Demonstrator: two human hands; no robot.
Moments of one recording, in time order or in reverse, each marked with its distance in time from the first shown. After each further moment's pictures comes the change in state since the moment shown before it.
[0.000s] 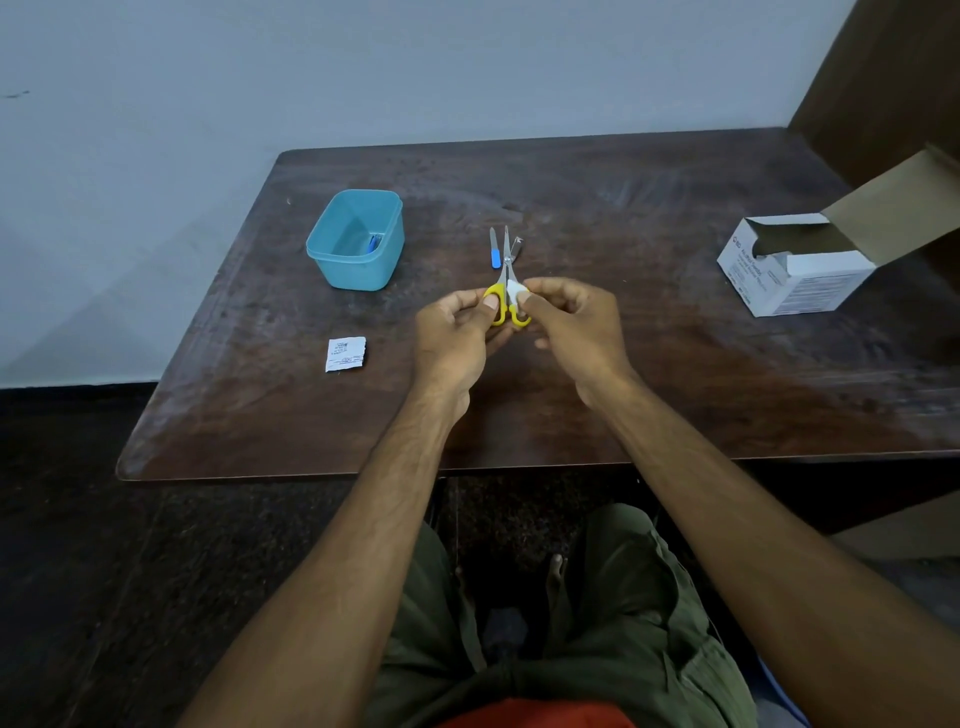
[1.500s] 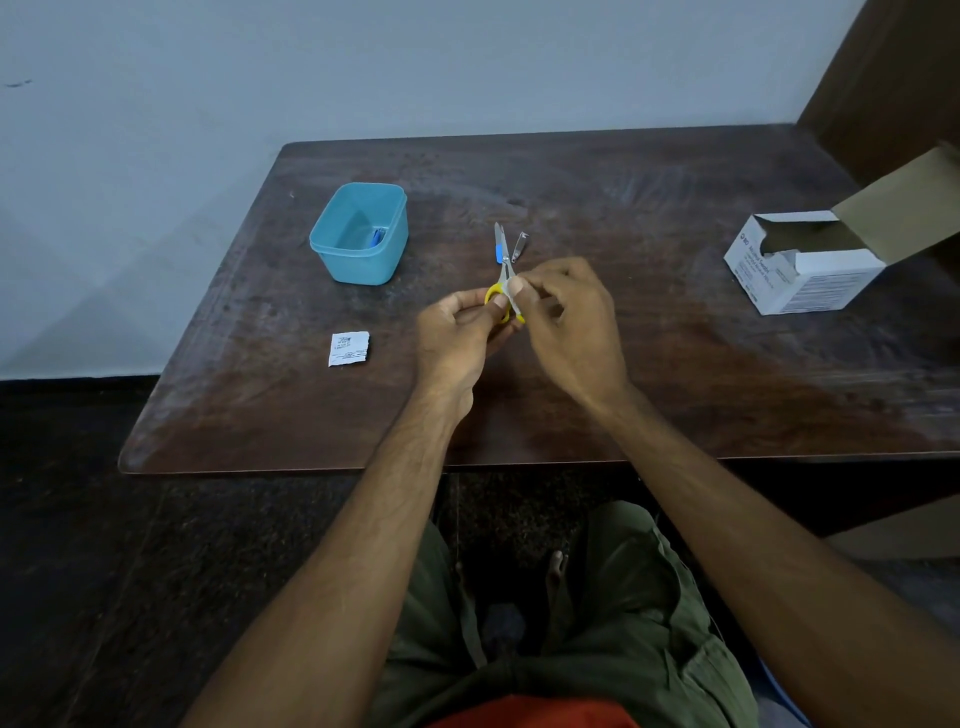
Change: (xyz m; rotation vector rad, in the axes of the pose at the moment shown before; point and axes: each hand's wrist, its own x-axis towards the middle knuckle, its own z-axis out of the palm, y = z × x) left_hand -0.002 -0.001 -0.001 -0.073 0.028 -0.038; right_hand 0.003 0.011 0.004 -0.413 0.025 -0.534
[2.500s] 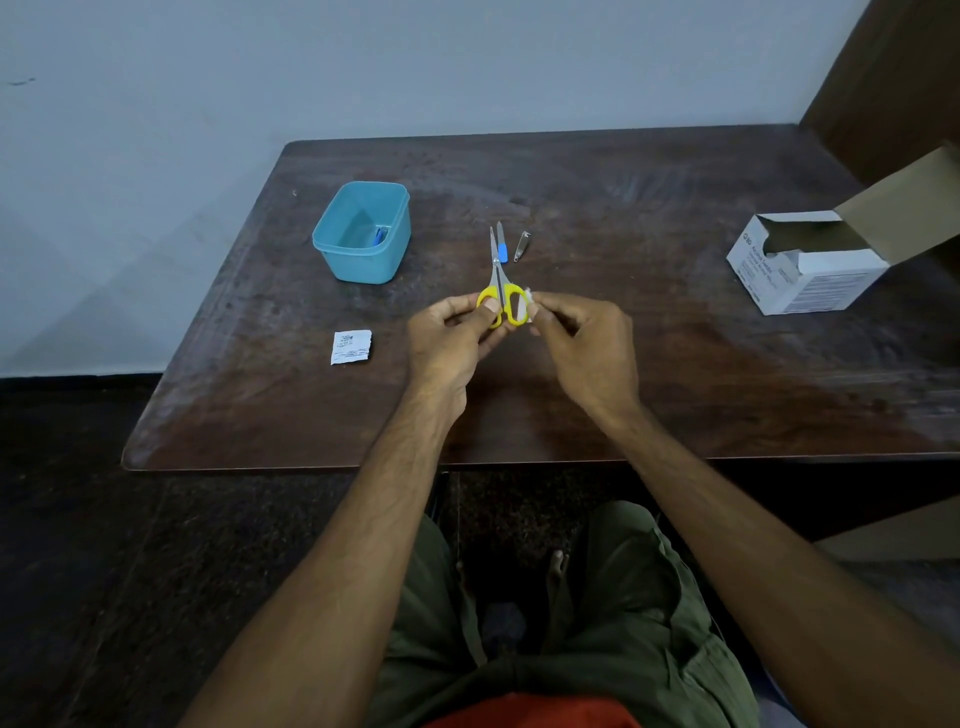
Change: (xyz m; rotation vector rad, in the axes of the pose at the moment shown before) left_hand -0.001 0.001 -0.008 -0.002 0.039 -0.007; right_hand -0.015 0.005 -0.008 0.088 -0.016 0.104
